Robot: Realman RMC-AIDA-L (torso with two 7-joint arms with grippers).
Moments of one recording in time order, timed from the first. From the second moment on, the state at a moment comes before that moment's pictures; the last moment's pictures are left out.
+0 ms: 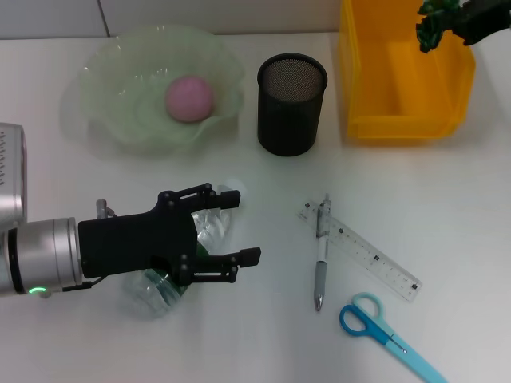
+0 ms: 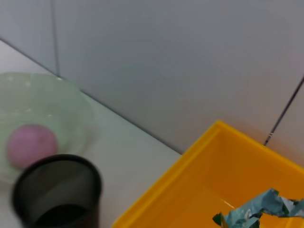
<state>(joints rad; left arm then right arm) -0.39 -2.07 1.11 0.54 1.62 1.56 -1.05 0.64 2.06 -1.00 -1.34 -2.54 -1.26 2.25</state>
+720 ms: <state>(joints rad) -0.39 -2.07 1.11 0.54 1.62 1.57 -1.05 0.68 2.06 -0.96 -1.12 -2.45 -1.11 2.11</state>
